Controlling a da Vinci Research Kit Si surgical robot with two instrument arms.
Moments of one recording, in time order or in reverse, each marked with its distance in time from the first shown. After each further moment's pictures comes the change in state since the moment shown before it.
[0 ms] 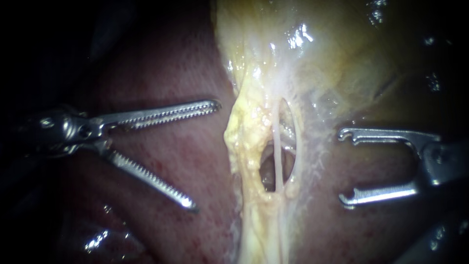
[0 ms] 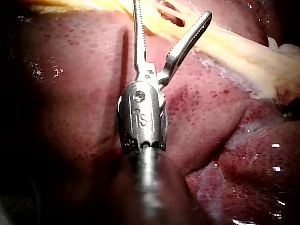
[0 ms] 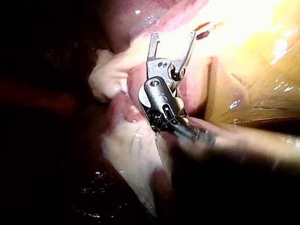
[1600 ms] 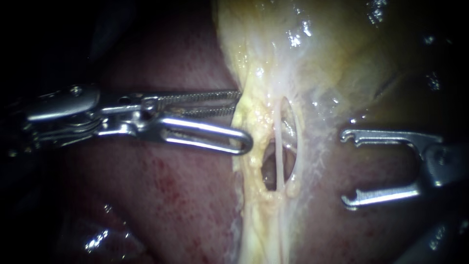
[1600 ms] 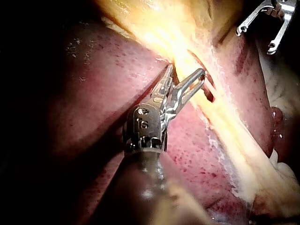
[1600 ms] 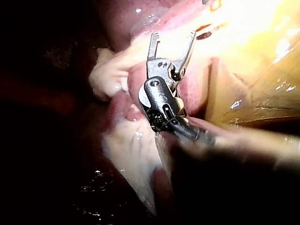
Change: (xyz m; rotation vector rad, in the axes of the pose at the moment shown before) right arm 0.000 0.000 0.000 0.002 0.000 -0.002; left arm -0.001 0.003 0.003 -0.381 0.336 -0.567
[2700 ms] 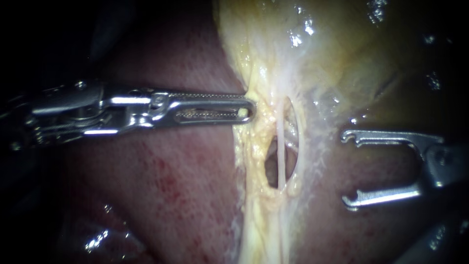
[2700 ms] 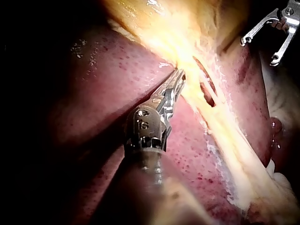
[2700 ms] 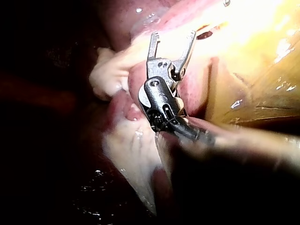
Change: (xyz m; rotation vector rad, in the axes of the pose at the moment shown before) right arm 0.000 0.000 0.000 0.000 0.000 -0.001; left arm 0.000 0.000 -0.001 -0.064 0.026 -0.058
